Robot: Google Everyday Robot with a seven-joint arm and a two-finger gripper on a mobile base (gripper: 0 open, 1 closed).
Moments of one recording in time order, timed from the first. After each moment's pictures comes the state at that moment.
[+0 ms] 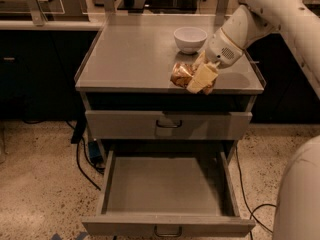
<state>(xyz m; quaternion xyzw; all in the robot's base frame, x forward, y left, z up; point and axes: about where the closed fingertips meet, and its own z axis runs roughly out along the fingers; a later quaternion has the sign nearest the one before) 0.634 -0.112 0.866 -0.61 0.74 0.21 0.20</state>
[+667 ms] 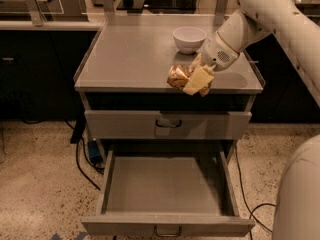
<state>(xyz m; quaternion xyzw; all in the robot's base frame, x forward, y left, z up) 0.637 -0.103 0.857 -0.62 0.73 0.21 0.21</state>
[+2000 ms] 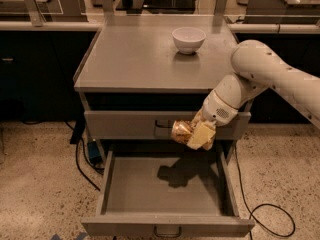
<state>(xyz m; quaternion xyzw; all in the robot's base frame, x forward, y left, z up) 0.539 -0.112 0.737 -0.60 0.75 0.24 0.12</state>
